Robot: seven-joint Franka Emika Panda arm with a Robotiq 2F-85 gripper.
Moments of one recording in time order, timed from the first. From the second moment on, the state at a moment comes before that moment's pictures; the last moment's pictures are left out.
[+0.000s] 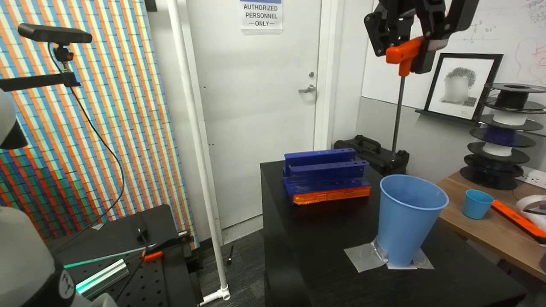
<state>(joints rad) -0.08 -0.20 -0.06 -2.09 -0.34 1.98 0.03</state>
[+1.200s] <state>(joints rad) -0.11 -0.04 -0.10 -2.10 -0.32 2.03 0.03</state>
